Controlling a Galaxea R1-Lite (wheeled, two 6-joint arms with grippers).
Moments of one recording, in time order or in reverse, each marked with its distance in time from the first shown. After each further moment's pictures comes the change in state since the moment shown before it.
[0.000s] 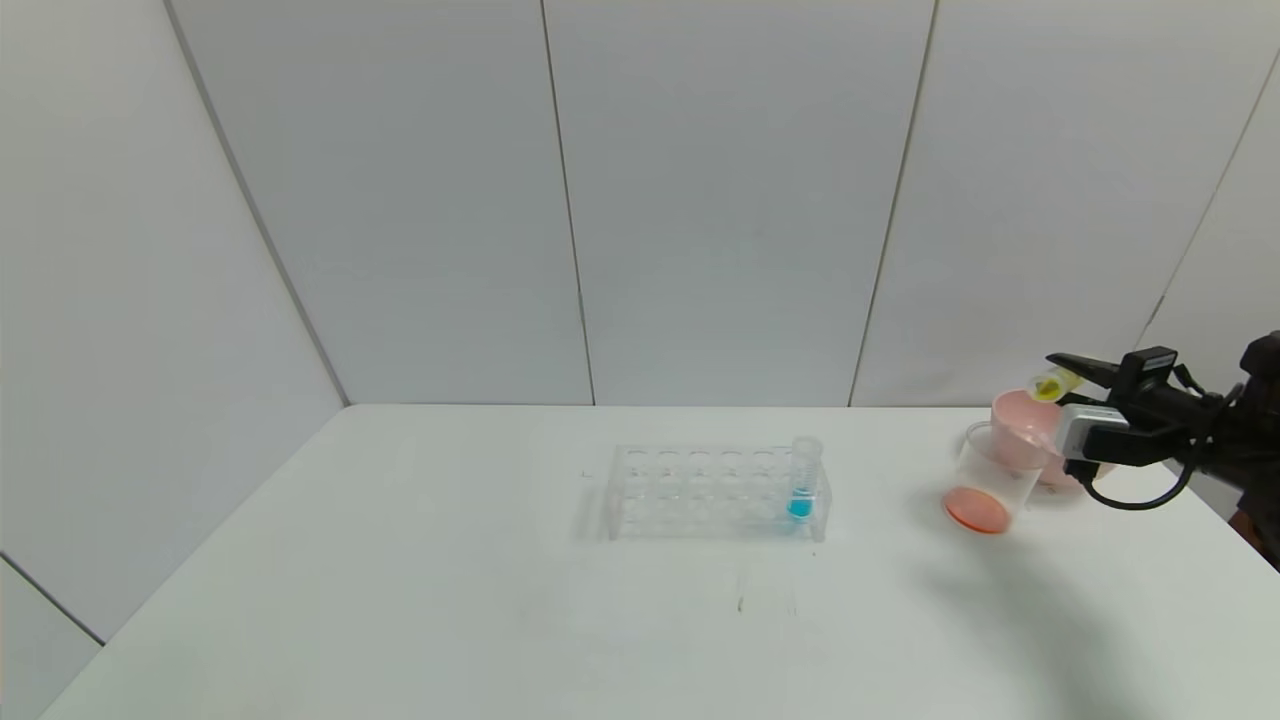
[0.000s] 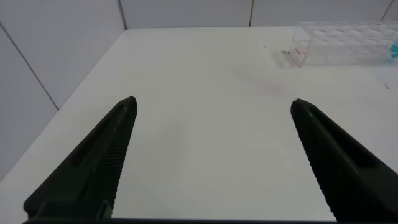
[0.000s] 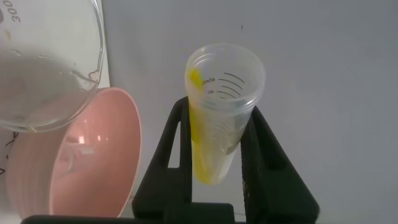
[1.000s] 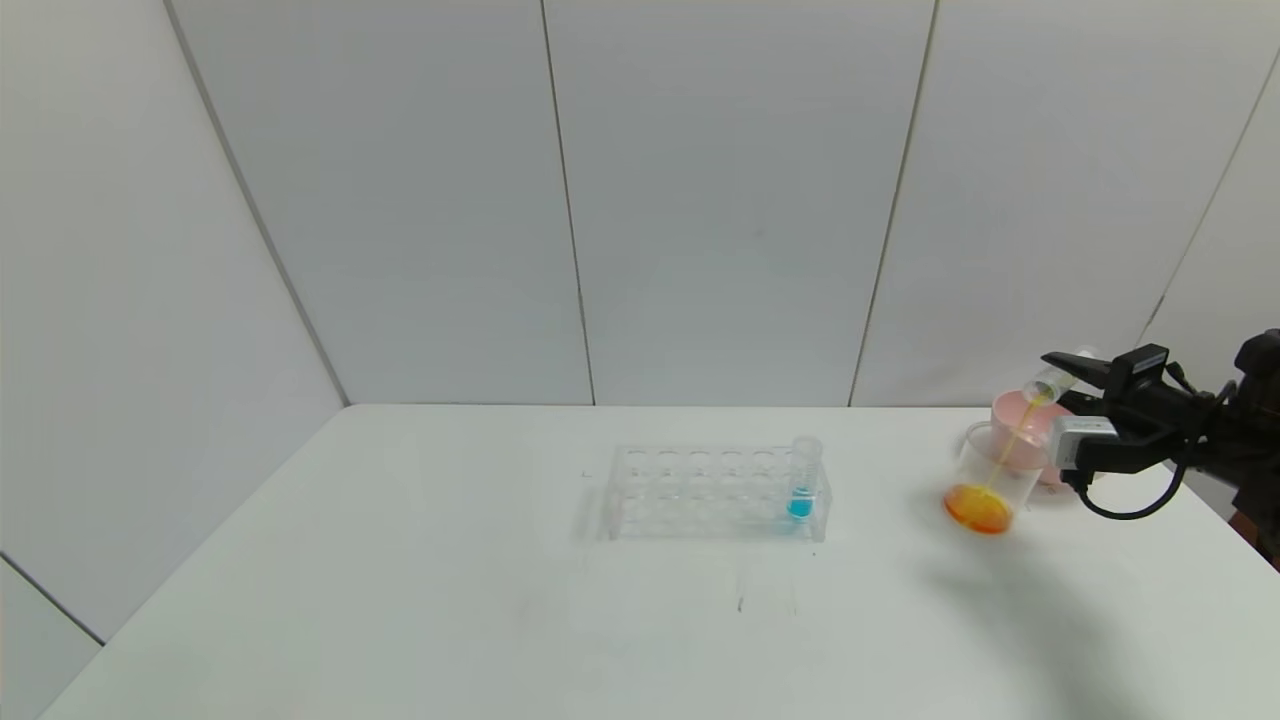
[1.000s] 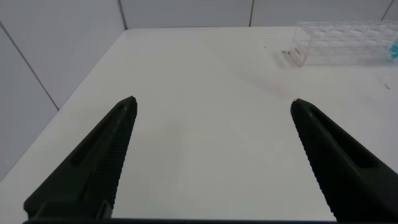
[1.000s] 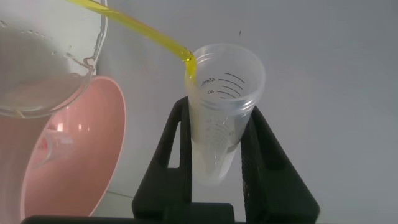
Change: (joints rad) left arm 0.000 0.000 0.000 0.000 0.000 0.000; right arm 0.004 0.007 -0.011 0.003 -0.008 -0.147
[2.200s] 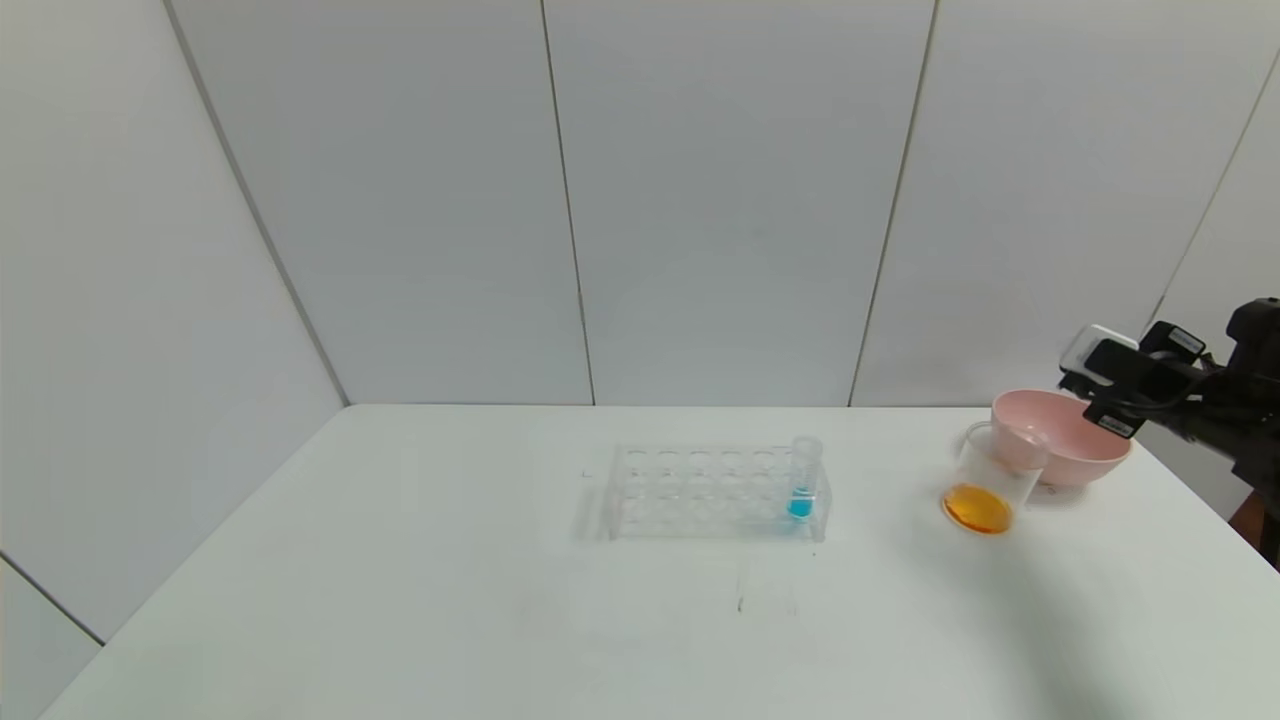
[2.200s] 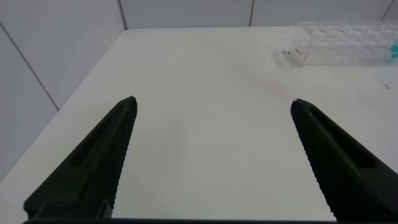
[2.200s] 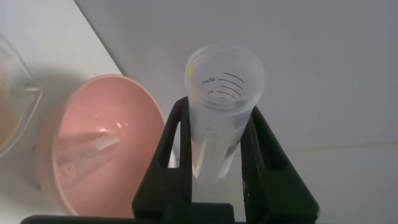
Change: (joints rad) left arm 0.000 0.000 0.000 0.000 0.000 0.000; right arm 0.024 -0.023 -0.113 0.174 -0.290 0.600
